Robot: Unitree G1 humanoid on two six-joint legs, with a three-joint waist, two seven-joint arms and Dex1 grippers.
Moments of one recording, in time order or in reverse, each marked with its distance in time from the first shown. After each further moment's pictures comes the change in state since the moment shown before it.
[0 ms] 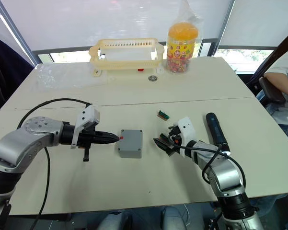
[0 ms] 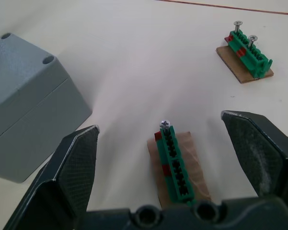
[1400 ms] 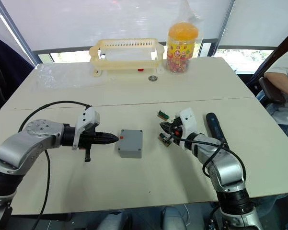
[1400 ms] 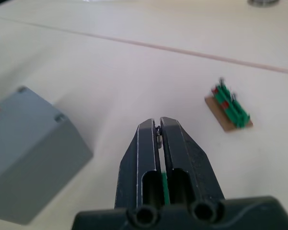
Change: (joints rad) left arm 0.019 -0.021 -0.001 0.025 0.029 -0.027 0.017; right arm -0.062 0.017 -0.059 -0.082 0.045 0.054 -0.019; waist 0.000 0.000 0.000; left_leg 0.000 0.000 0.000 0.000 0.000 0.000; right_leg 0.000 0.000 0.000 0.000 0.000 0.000
